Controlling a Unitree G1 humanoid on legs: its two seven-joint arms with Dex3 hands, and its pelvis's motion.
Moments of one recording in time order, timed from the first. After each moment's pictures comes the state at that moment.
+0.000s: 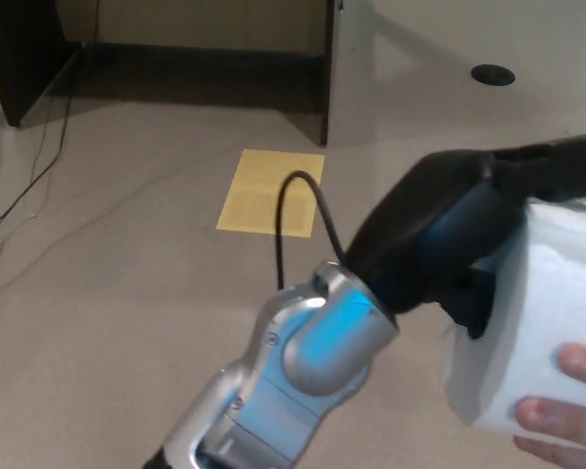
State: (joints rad) left_arm -0.64 0.02 -0.54 -0.20 0.39 -0.01 -0.13; right_arm -0.32 -0.37 0.17 1.26 -0.32 -0.33 -0.17
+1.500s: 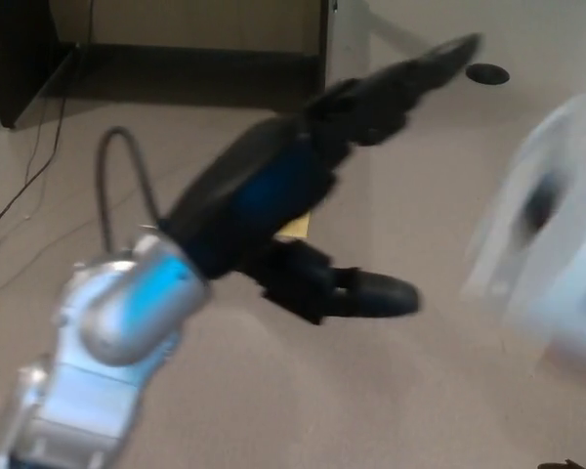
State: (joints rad) left_arm -0.54 0.35 -0.17 -0.49 0.20 0.12 -0.44; right_arm -0.37 -0.37 0.18 1.28 -0.33 -0.32 -0.14
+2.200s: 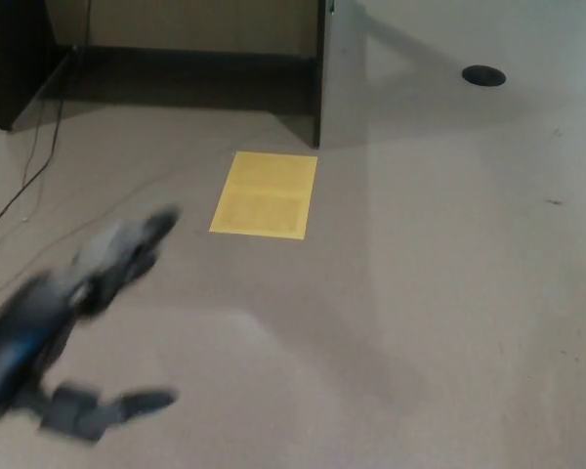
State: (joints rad) left_arm 0.02 0.45 0.21 -0.22 -0.05 0.02 -0.54; right_arm -0.32 -0.39 0.16 1.27 -0.32 -0.33 -0.14
